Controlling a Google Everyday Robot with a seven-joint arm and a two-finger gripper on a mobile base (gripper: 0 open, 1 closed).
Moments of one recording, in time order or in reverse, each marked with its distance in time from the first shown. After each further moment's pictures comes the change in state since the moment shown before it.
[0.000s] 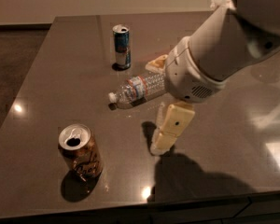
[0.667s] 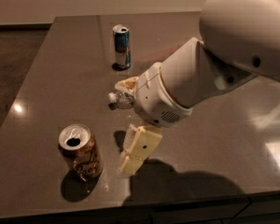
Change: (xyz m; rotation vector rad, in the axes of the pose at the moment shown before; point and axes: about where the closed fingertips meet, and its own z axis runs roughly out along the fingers) arm -0.051 0.037 0.044 -0.088 -0.197 0.005
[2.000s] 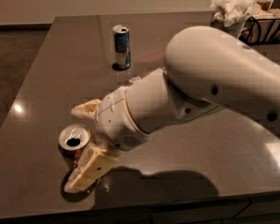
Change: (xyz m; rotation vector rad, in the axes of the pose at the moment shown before) arm -0.058 0.034 0.056 -0.089 -0.236 -0.013
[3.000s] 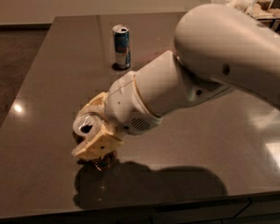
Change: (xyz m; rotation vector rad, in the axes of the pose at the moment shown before) arm -0.003 -0.015 -0.020 0.005 0.025 0.052
